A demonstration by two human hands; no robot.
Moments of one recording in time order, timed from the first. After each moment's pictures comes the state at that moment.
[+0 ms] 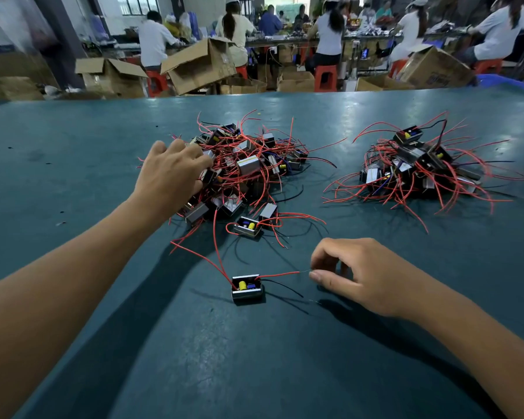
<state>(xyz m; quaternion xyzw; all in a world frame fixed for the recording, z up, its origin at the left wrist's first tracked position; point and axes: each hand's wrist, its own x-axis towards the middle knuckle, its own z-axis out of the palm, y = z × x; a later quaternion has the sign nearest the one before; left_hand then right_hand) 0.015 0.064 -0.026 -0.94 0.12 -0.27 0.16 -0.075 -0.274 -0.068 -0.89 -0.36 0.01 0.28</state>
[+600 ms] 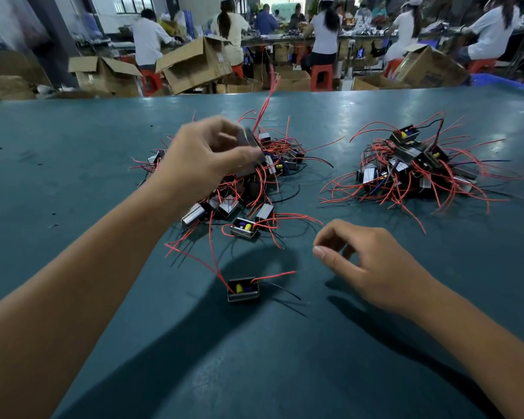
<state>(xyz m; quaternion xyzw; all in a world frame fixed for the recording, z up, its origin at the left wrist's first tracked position) -0.031 -0.009 0.020 -0.80 0.14 -0.13 -0.58 -0.074 -0.270 -0.066 -0.87 -0.30 -0.07 0.38</state>
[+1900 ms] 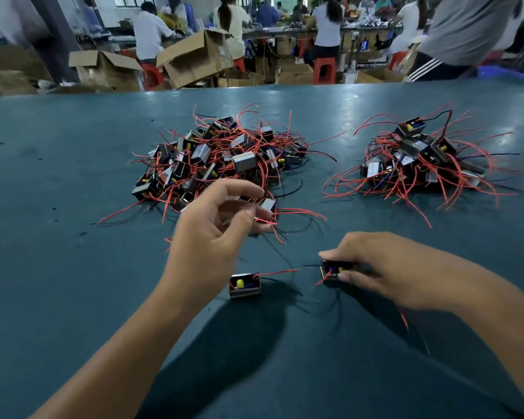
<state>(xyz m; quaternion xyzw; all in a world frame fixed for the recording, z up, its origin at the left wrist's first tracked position) -0.102 -0.033 -0.050 -0.74 0.16 -0.21 -0.62 -0.063 -0.293 -0.058 -0.93 -0.33 0.09 0.13</state>
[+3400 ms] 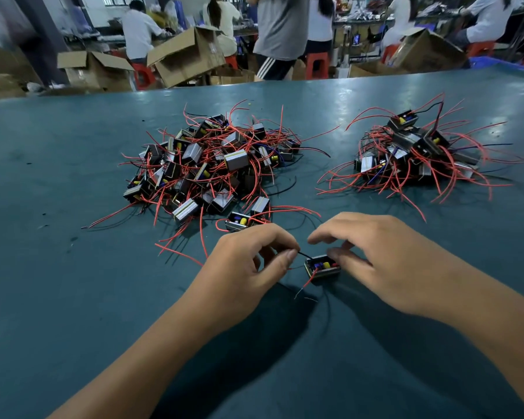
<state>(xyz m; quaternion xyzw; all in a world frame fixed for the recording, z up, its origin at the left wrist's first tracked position) -0.107 -0.052 -0.070 -0.86 0.24 -0.12 -0.43 -0.089 -0.274 -0.036 -0.92 -0.30 -0.02 0.24</state>
